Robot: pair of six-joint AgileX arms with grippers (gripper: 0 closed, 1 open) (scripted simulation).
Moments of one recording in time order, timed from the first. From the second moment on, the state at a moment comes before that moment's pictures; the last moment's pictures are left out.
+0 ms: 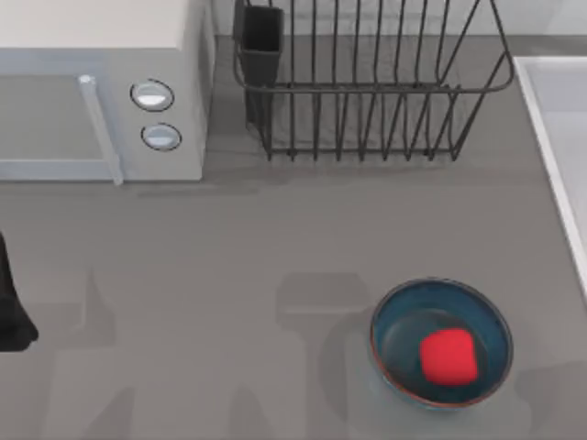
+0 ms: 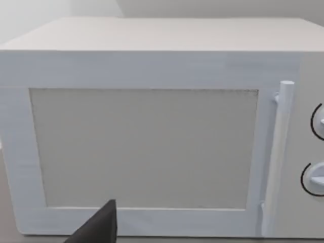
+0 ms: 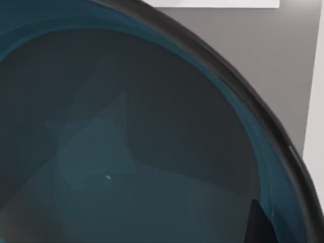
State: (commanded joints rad) left arm 0.00 0.00 0.00 0.00 0.00 0.00; right arm -0.76 1.59 1.67 -1.56 -0.07 -0.75
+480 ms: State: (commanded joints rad) left arm 0.00 0.00 0.00 0.00 0.00 0.00; right arm -0.79 1.53 1.63 -1.60 -0.07 -0.78
